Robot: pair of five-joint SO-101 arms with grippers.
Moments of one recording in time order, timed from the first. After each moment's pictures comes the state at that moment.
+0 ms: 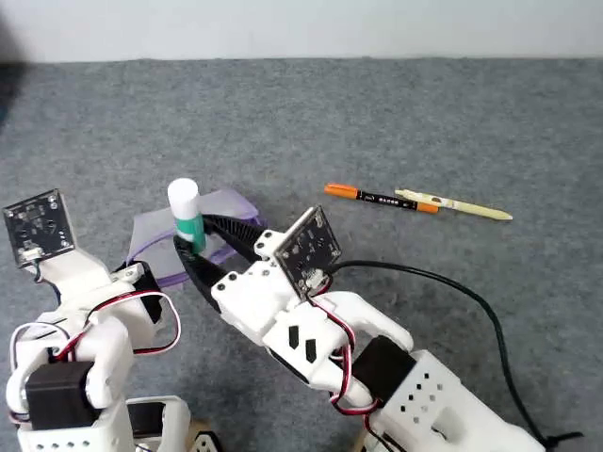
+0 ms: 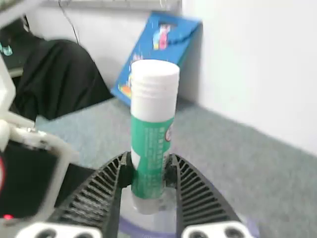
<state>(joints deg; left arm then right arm) -9.0 -67.8 37.2 90.6 21.7 -53.3 -55.4 53.1 14.6 -5.1</state>
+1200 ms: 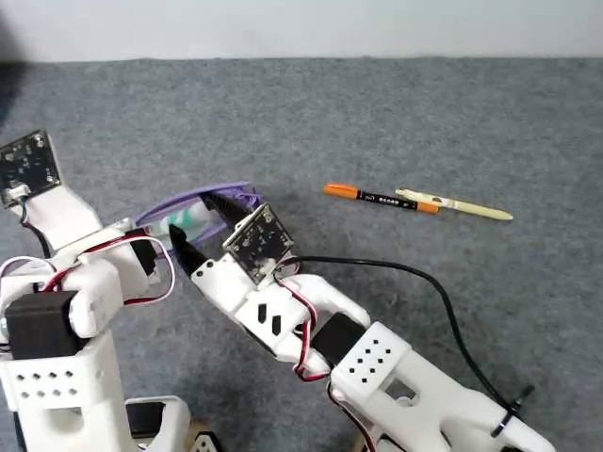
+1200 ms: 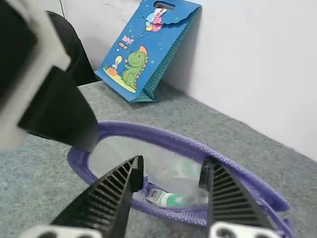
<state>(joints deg) -8.9 -47.1 17.4 96.0 25.4 -51.2 -38.6 55.2 0.8 0.7</state>
